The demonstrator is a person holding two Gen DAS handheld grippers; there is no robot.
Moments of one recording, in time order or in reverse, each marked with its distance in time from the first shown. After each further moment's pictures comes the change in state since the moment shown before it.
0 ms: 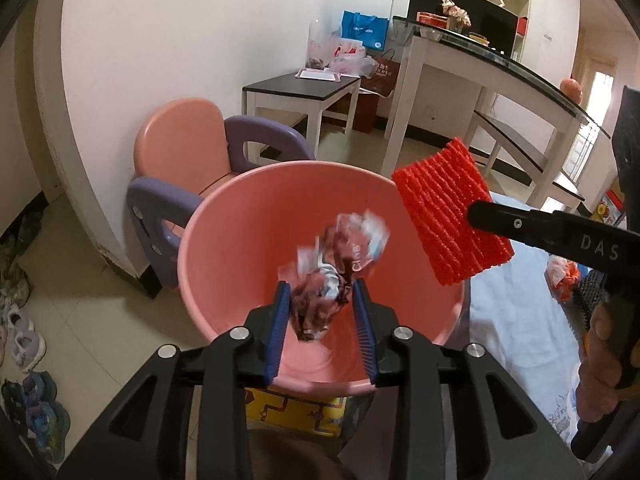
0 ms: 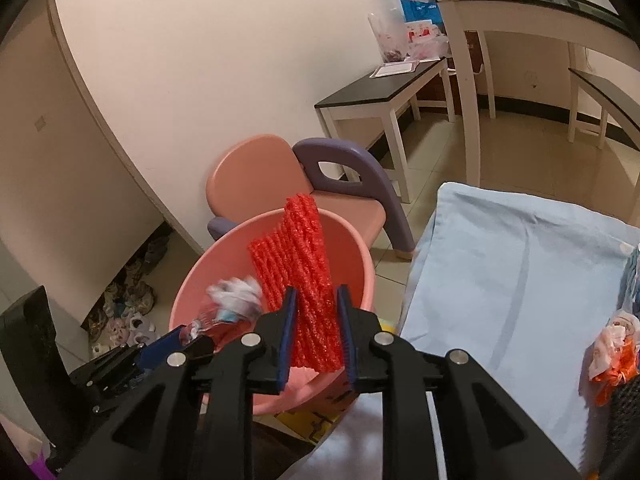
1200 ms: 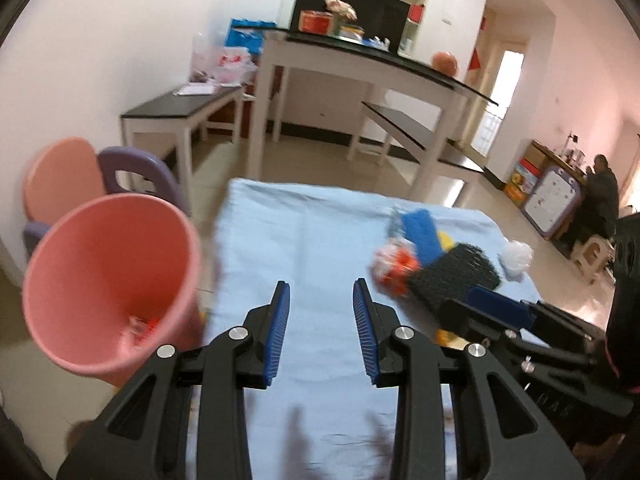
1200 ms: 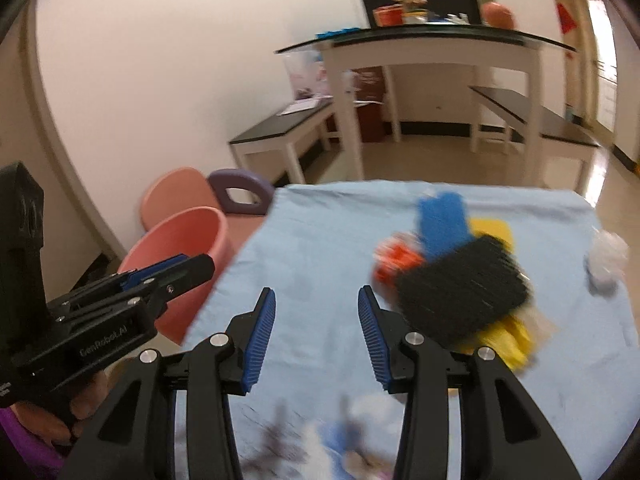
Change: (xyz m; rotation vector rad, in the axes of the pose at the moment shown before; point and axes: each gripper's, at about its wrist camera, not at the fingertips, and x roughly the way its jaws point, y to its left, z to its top) left arm -0.034 -0.172 -0.009 0.155 -0.004 -0.322; right arm -0.174 -0.090 -0.096 0.090 -0.144 -0.294
